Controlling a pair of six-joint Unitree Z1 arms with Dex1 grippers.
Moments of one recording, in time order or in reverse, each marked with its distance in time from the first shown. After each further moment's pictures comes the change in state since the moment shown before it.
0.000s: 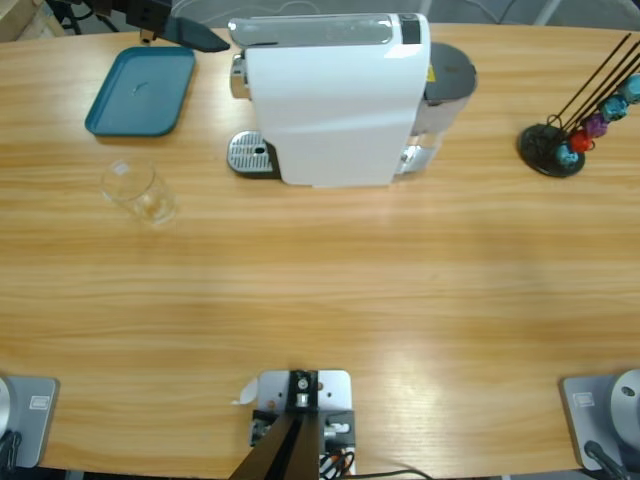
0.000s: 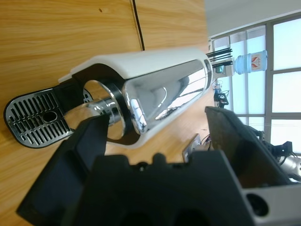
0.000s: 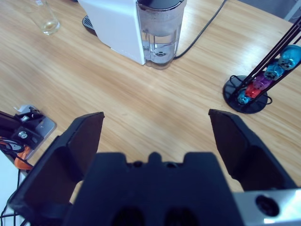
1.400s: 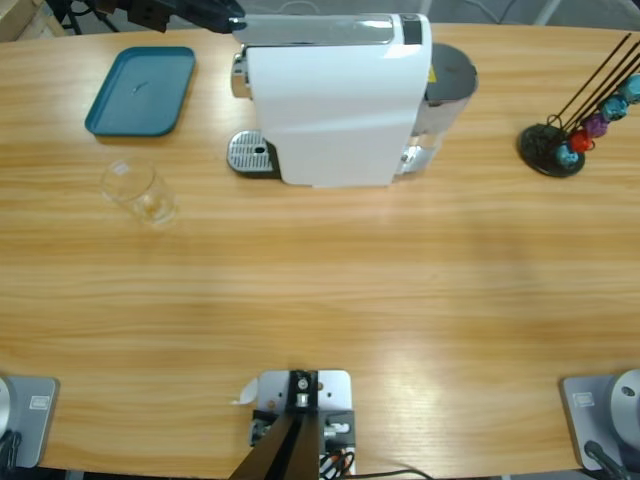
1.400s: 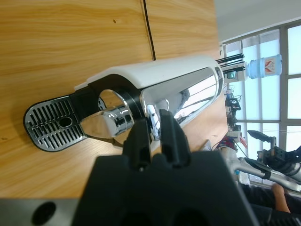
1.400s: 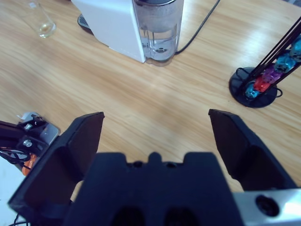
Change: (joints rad) arm 0 -0.026 -0.008 -0.019 0.013 0.071 0.009; arm 1 0.000 0.086 0.000 -0.028 -0.001 0.073
